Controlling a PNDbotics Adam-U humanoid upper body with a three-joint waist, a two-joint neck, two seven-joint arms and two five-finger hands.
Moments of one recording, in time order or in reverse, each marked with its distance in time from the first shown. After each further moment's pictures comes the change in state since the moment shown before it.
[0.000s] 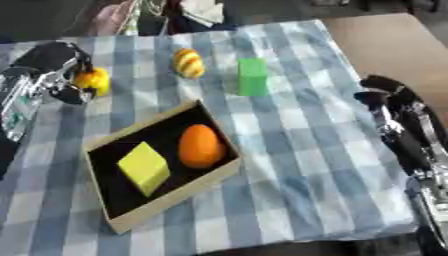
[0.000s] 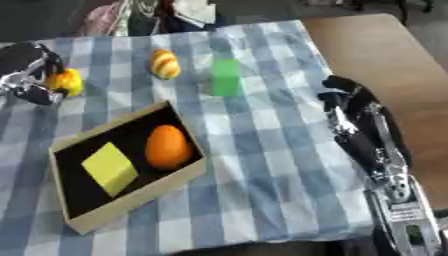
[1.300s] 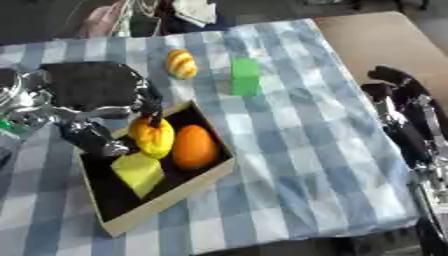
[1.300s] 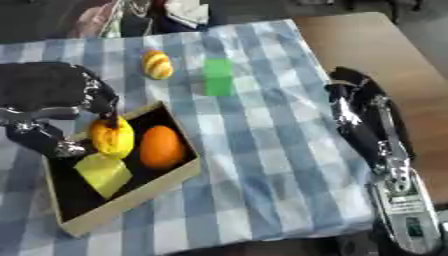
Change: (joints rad) left arm 0.121 0.151 -0.304 -0.710 0.357 -0.236 -0.428; right arm -0.008 0.001 -0.039 -0.001 0.025 0.003 -0.042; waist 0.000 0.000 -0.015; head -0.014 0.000
